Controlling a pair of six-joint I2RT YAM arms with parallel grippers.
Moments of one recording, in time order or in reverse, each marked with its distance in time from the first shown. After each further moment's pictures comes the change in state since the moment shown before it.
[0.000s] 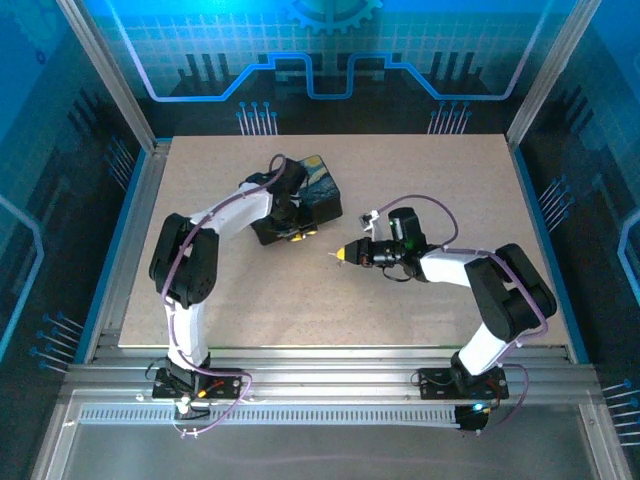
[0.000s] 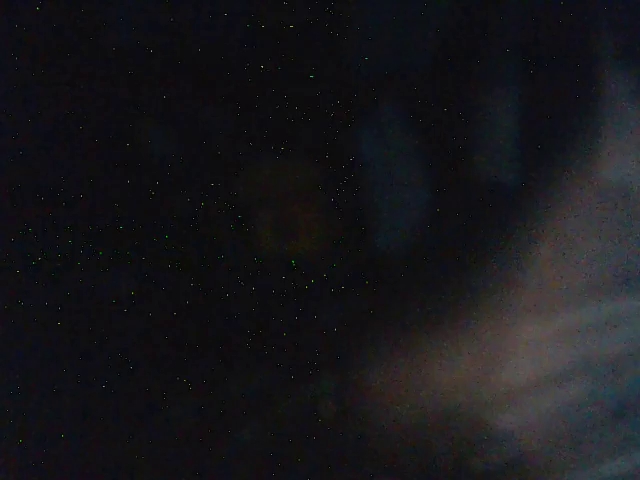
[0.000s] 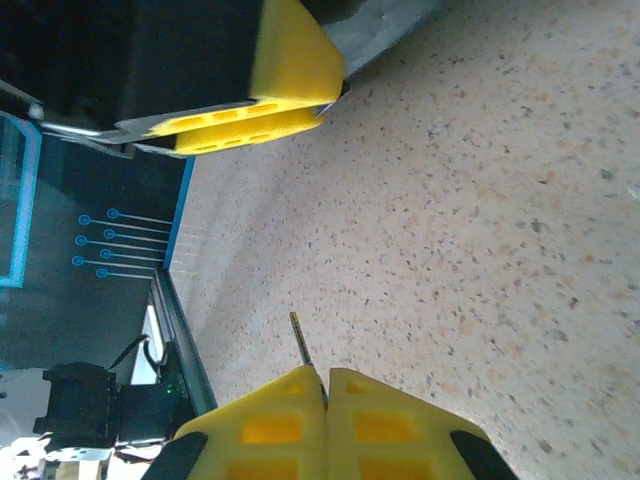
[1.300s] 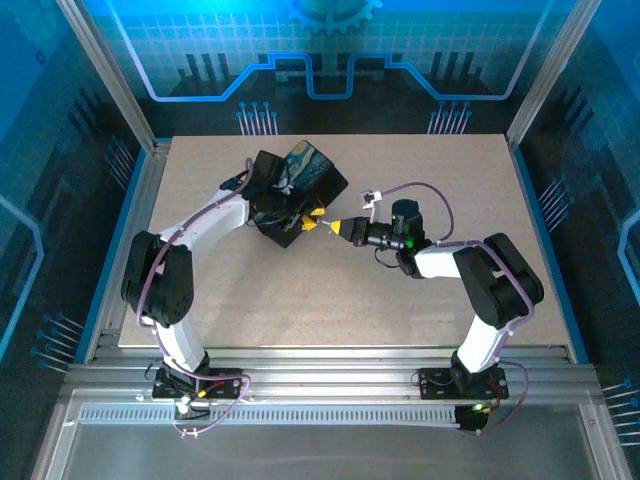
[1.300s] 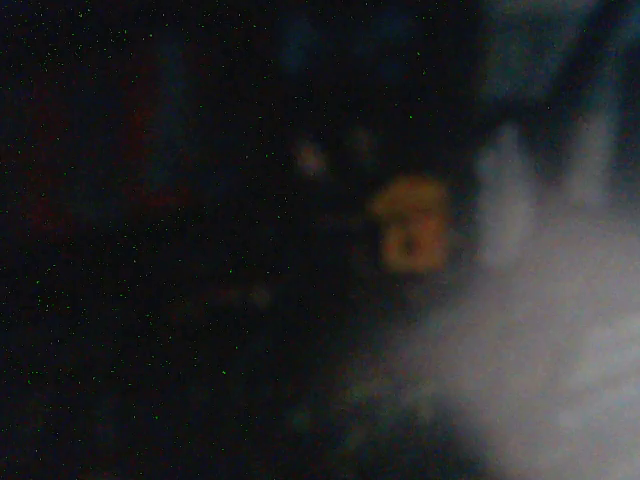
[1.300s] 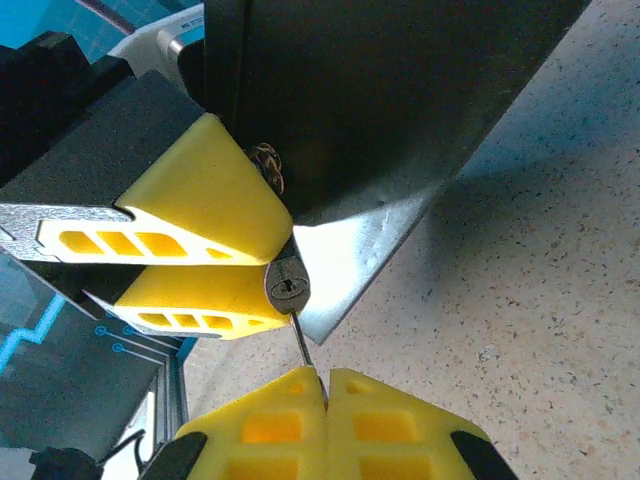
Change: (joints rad) left arm 0.061 -0.186 -0.159 0.297 0.330 -0.420; right arm -0.018 0.098 0.032 0.441 0.045 0.055
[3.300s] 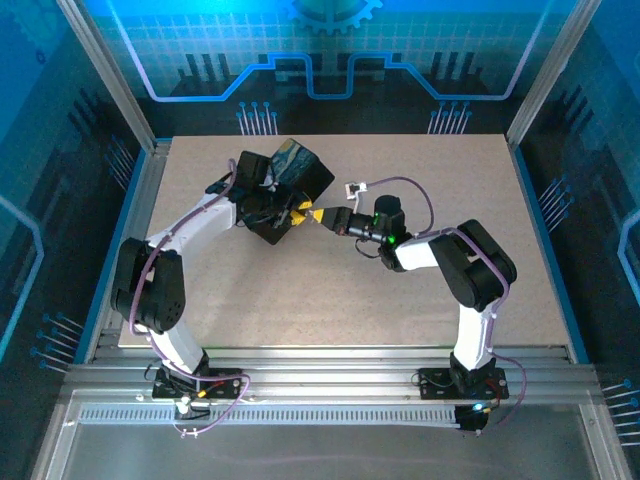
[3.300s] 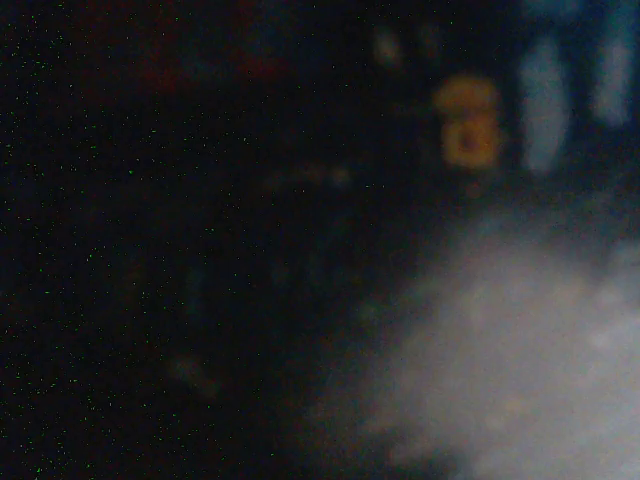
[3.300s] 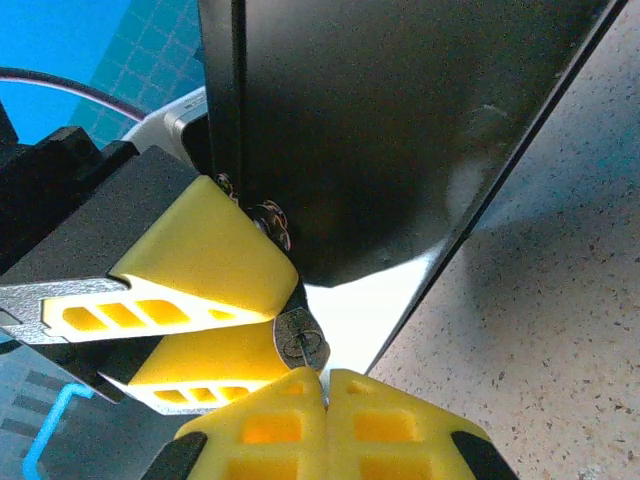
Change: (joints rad) left arm 0.057 -0.062 -0.078 0.074 -0.021 -0.056; right arm 0.082 0.172 0.146 0.178 0.061 0.190
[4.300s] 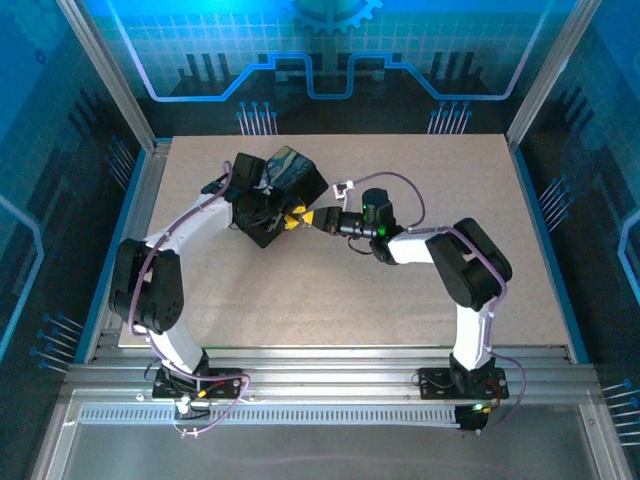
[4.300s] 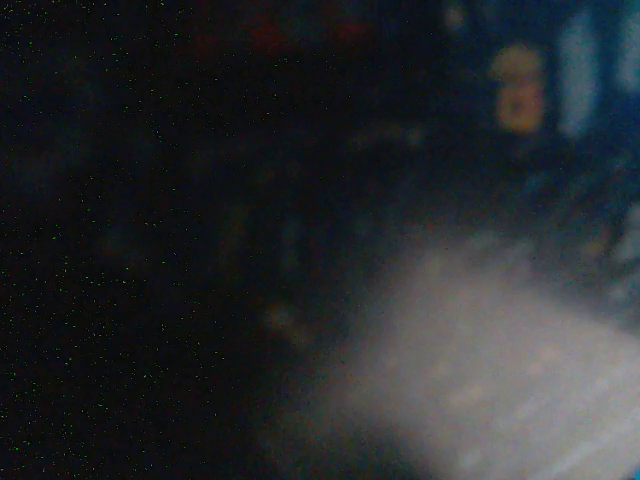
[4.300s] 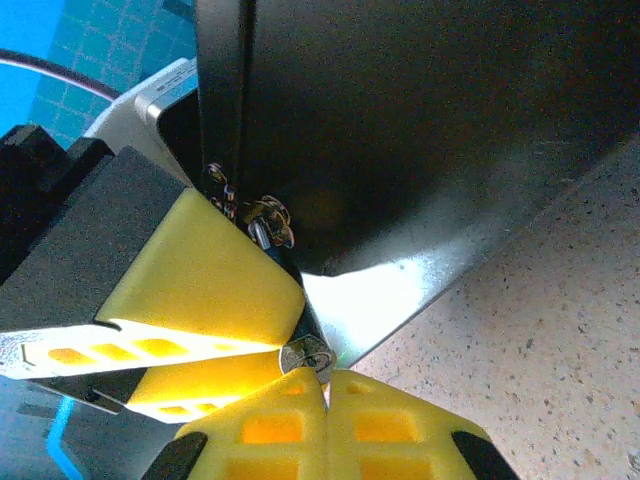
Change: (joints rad) left arm 0.029 -0.010 -0.015 -0.062 -0.002 0.046; right arm 0.034 0.002 0.106 -0.220 -0.042 -0.005
